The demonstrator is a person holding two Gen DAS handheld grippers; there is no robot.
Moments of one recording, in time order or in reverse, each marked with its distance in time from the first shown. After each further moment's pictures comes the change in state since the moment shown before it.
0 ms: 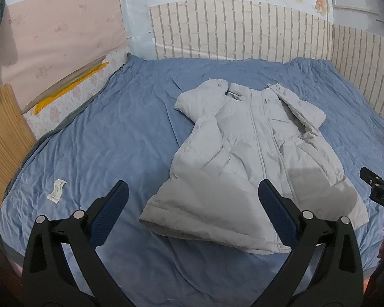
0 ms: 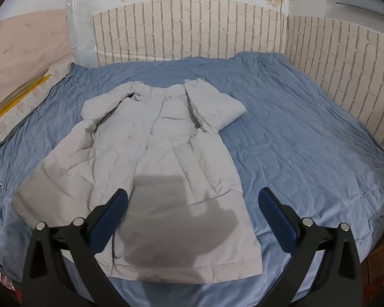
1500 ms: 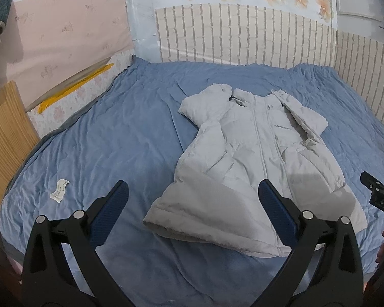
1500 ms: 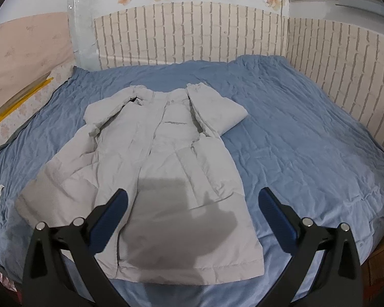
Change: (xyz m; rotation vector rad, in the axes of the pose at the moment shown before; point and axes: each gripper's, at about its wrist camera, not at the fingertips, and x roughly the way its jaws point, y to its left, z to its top) left arm -0.008 0.003 0.002 -0.020 -0.022 0.013; right arm -0.008 0.000 0.004 0.003 -0.022 0.010
